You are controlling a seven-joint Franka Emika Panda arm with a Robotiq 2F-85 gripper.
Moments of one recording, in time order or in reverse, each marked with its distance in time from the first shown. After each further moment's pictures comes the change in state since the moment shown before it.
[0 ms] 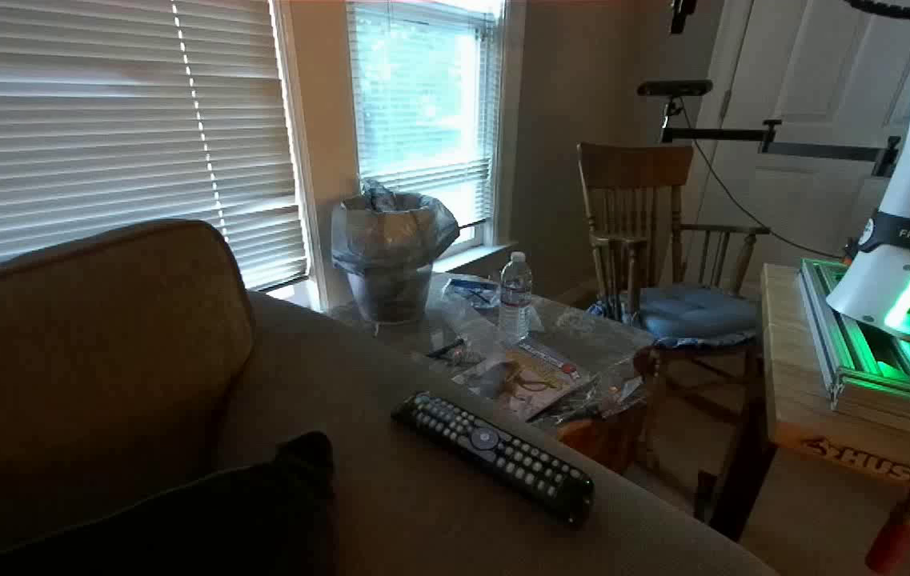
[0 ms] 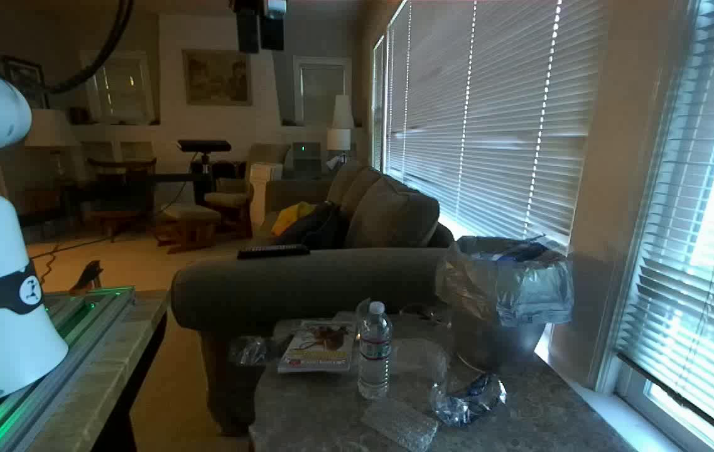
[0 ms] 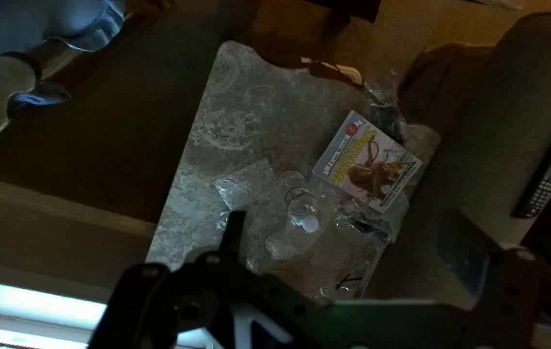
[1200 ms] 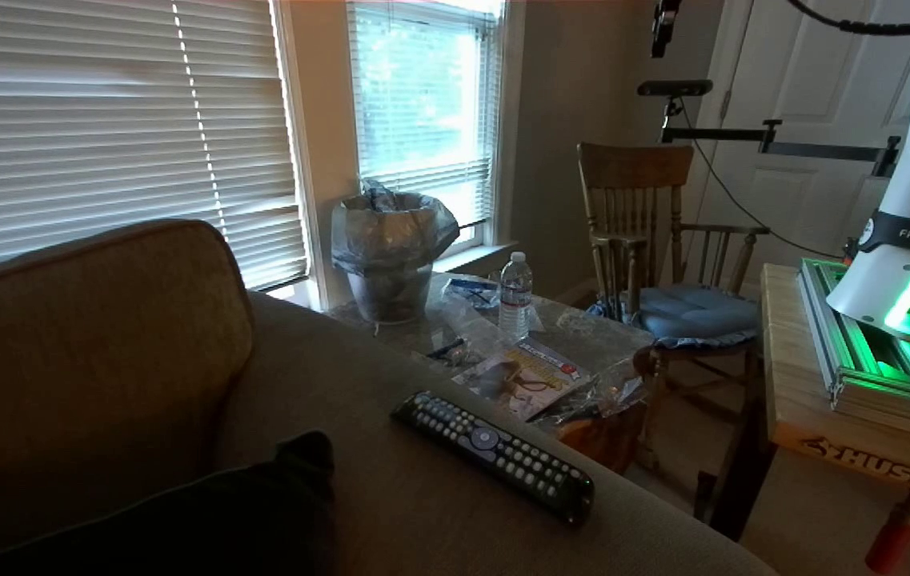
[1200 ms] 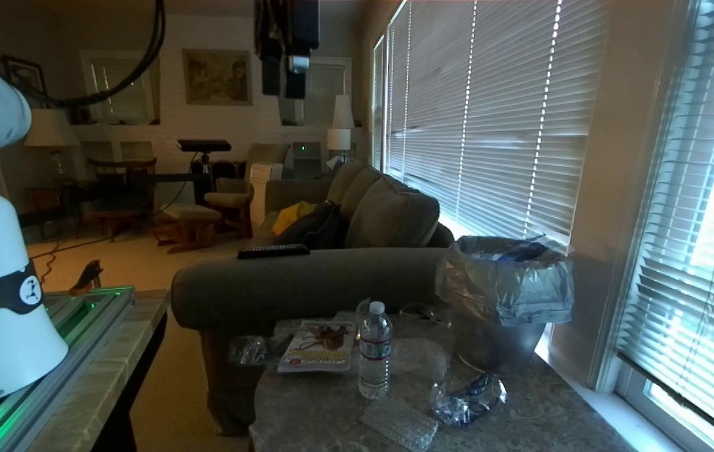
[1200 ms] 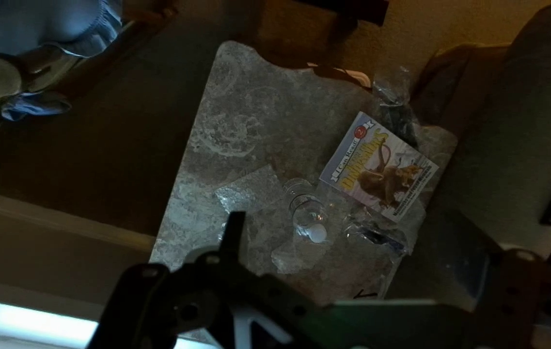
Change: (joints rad) arm 0.001 0.086 0.066 -0.047 0.006 0.102 0.069
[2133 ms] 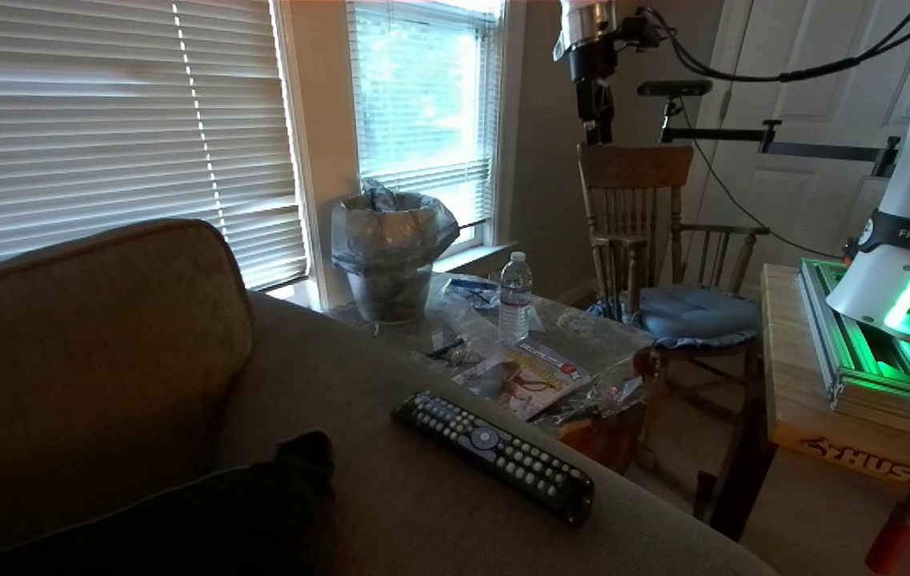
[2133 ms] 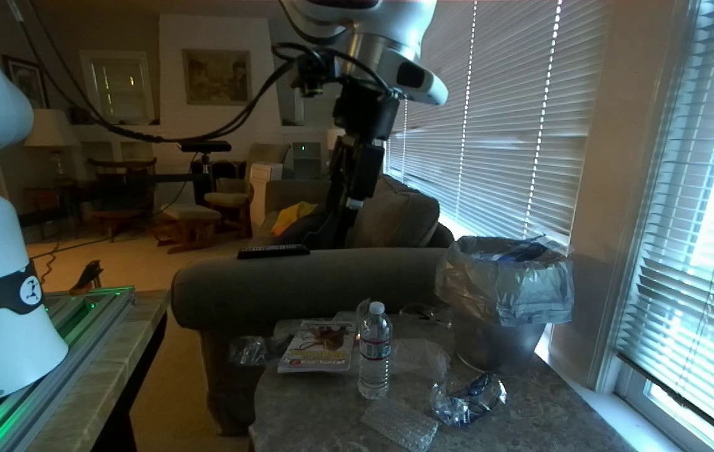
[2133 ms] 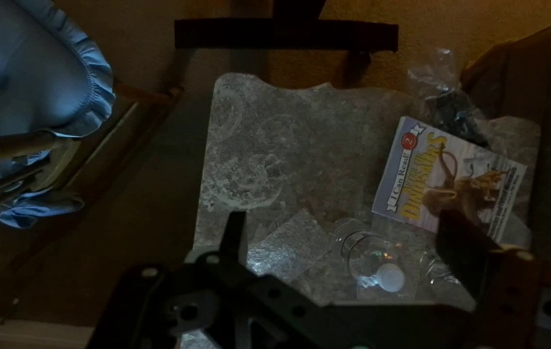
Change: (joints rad) arm -0.022 0.500 0.108 0.135 0.002 0.147 0.284
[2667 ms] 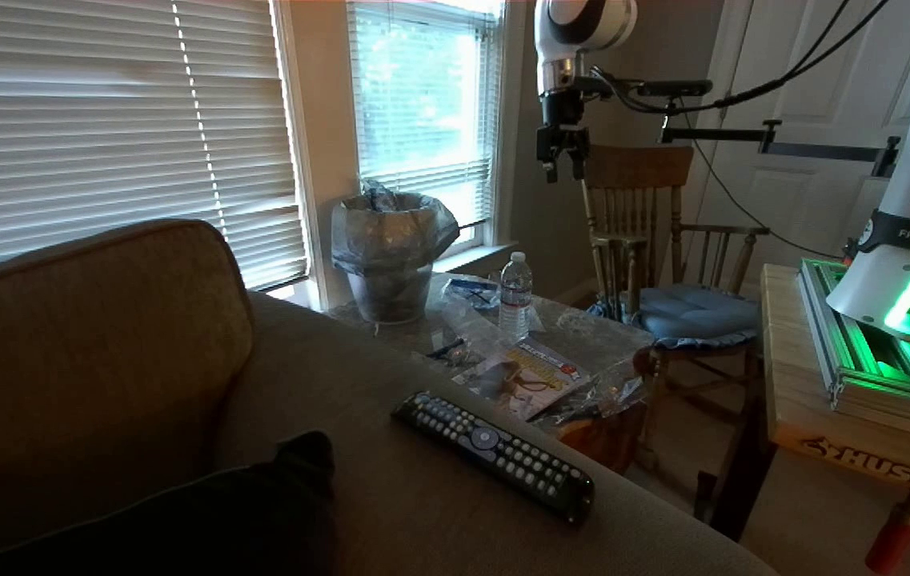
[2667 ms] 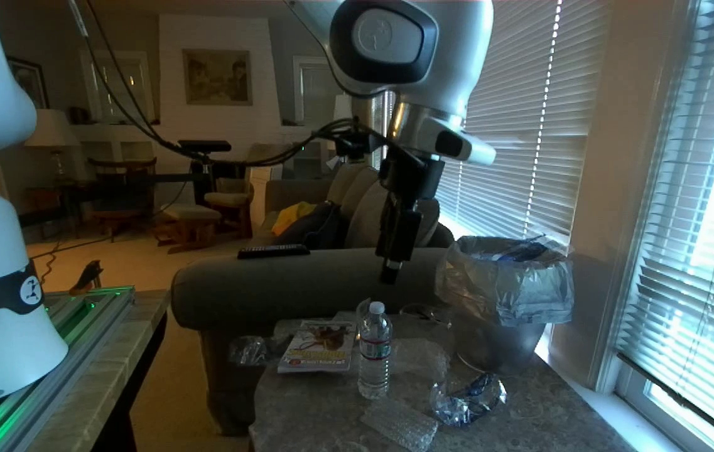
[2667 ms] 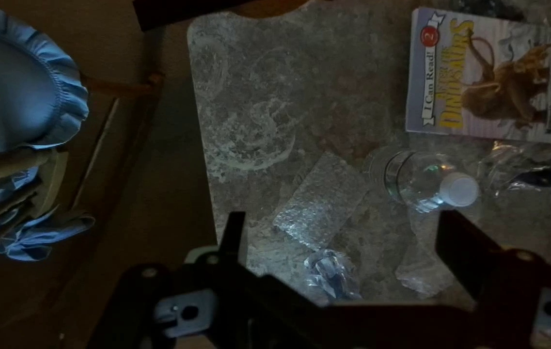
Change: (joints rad) arm -0.044 0.251 -0.004 0.117 0.076 0.182 0.177
